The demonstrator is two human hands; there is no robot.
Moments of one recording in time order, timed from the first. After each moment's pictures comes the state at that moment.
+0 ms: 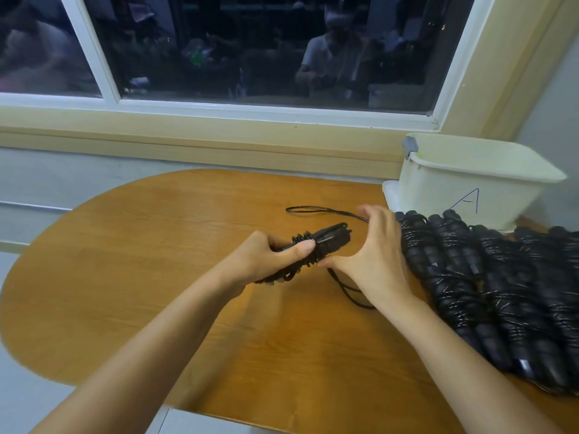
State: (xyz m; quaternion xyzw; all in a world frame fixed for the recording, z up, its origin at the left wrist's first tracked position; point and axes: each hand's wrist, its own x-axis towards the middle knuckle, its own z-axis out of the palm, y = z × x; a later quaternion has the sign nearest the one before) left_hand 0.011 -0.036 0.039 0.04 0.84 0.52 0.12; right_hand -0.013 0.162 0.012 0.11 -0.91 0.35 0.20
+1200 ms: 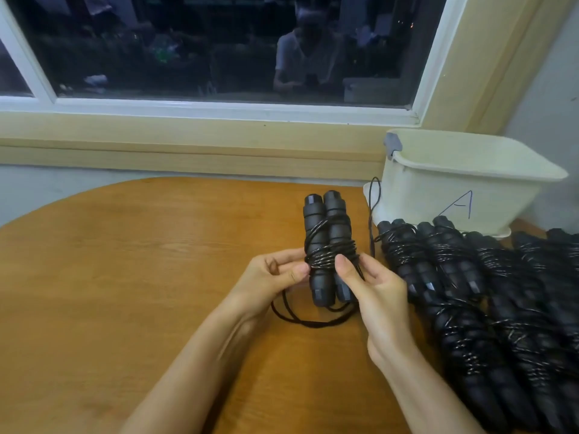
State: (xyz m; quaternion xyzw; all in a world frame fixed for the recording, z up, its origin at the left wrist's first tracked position) left_hand -0.056 0.015 -0.019 0.04 0.63 0.77 0.12; right_hand -0.035 0.180 -0.028 0.00 -0.68 0.73 0.10
